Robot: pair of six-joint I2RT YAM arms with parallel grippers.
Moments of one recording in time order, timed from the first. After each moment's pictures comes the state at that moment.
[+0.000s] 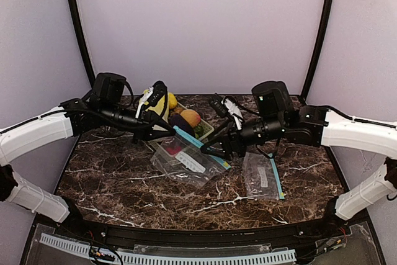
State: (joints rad) left arm -0.65 1.26 1.08 -0.34 0.78 0.13; right arm 0.99 1.35 1.12 -0.27 -0.43 0.13
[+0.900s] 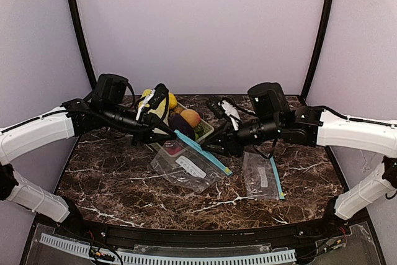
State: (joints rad) left arm -0.68 1.28 1.08 -0.35 0.85 0.15; right arm 0.98 1.38 1.12 -0.26 -0.40 0.12
